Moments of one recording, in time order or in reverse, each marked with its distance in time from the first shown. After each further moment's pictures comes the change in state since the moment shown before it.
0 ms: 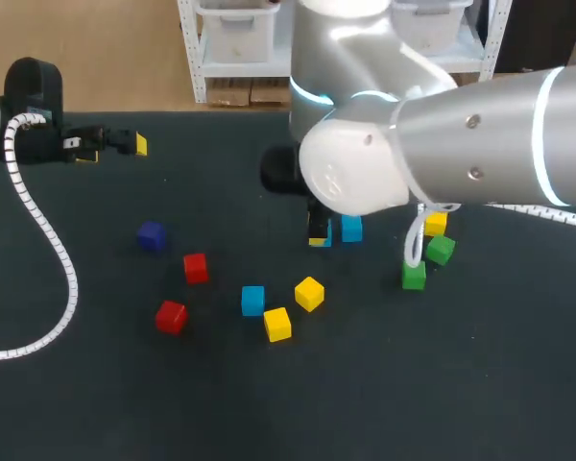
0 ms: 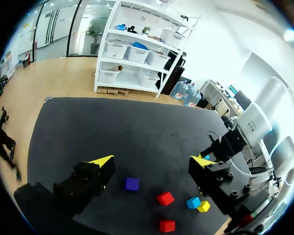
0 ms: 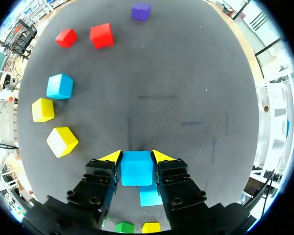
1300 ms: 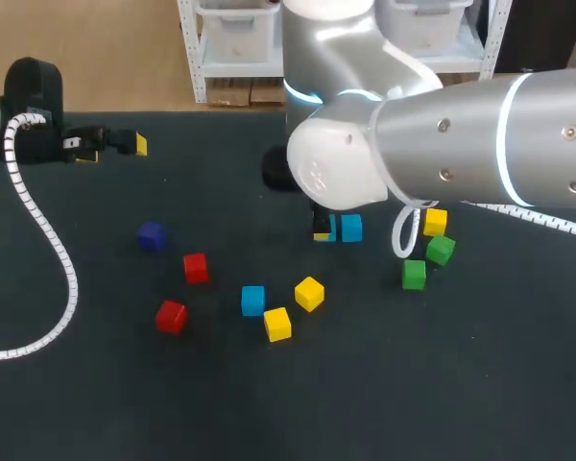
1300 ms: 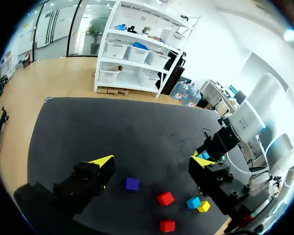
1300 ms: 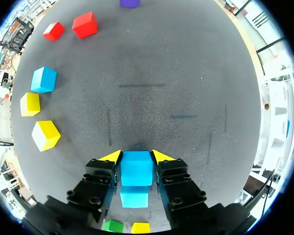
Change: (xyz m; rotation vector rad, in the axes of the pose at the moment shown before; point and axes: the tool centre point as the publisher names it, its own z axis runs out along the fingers) left arm 0.000 0.000 0.000 0.000 0.000 0.000; right arm 0.008 -0.021 0.010 0.006 0.058 -0.005
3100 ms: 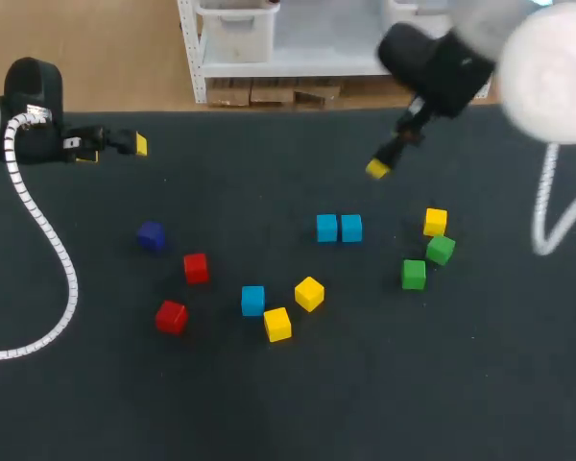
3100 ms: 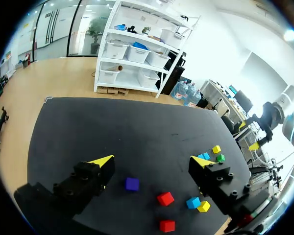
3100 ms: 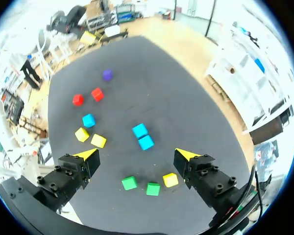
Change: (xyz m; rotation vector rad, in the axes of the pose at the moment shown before) left arm 0.000 0.000 0.000 0.000 0.000 0.000; right arm 0.085 0.033 -0.186 0.055 -0.480 0.500
